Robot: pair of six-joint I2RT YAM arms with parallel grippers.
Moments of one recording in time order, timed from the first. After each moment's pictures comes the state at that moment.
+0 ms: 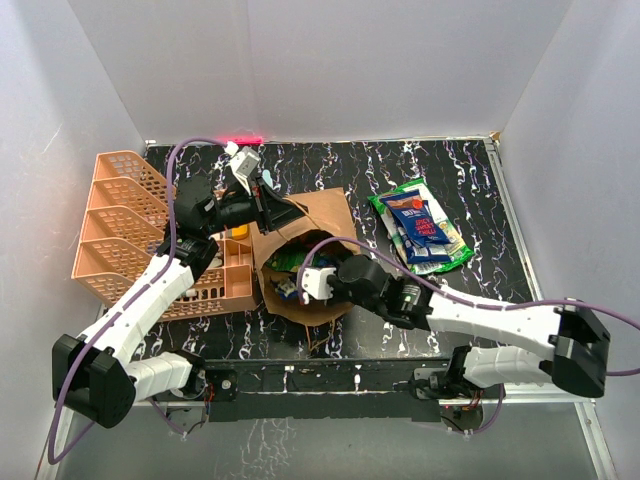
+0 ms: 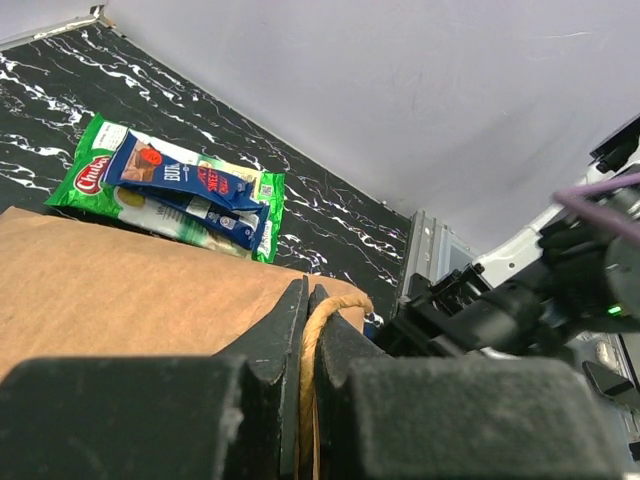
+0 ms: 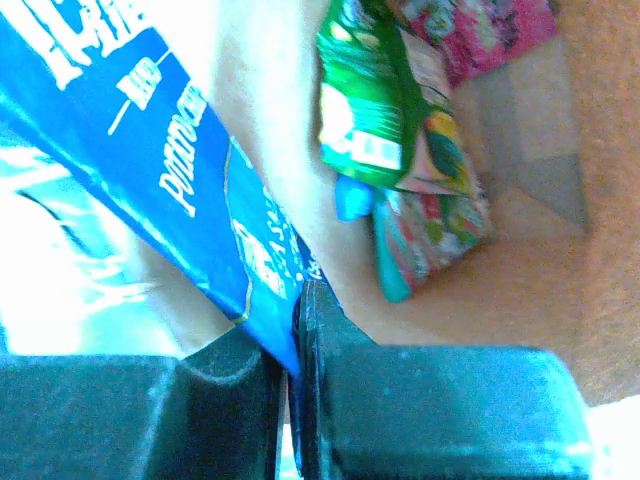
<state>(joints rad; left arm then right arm) -0.40 1.16 0.92 0.28 0.82 -0.49 1.12 1.13 0.82 -0.30 0.18 -0.64</state>
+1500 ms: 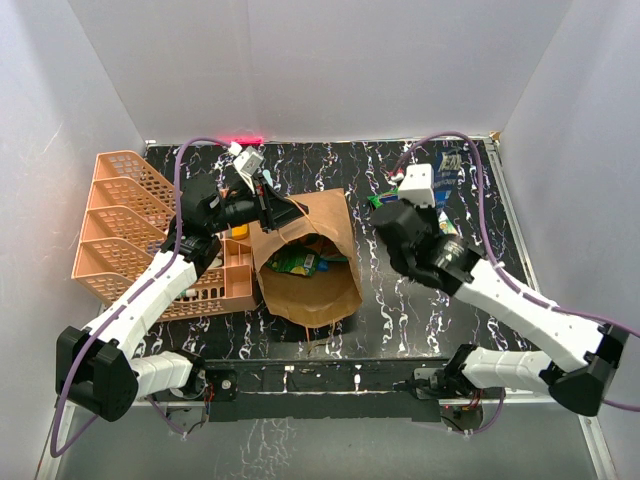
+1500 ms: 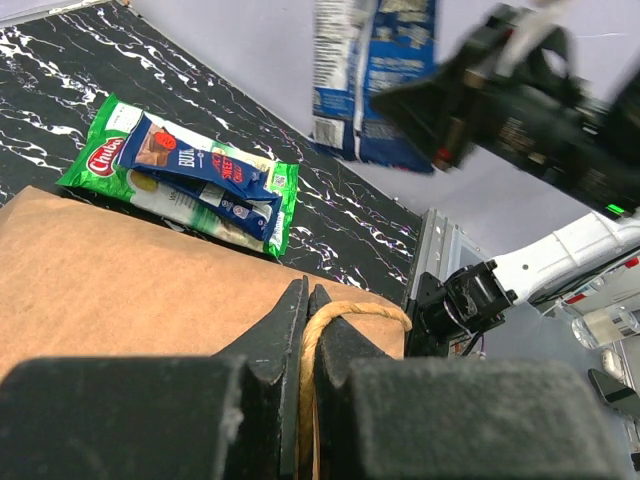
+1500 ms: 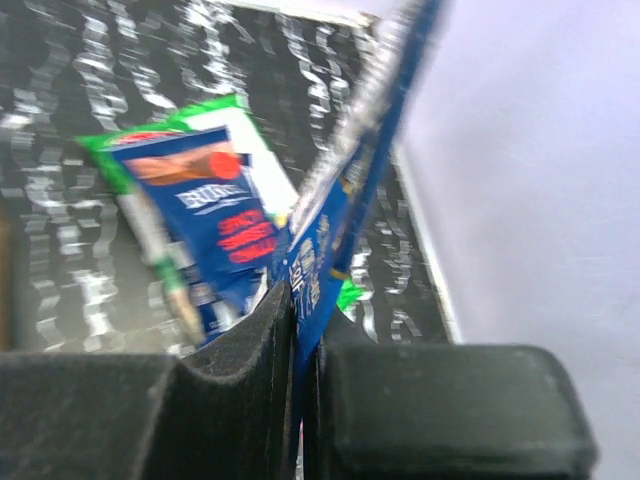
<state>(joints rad) -0.40 1.19 0.92 0.25 0.79 -0.48 0.89 1.12 1.18 -0.72 1.13 0.27</state>
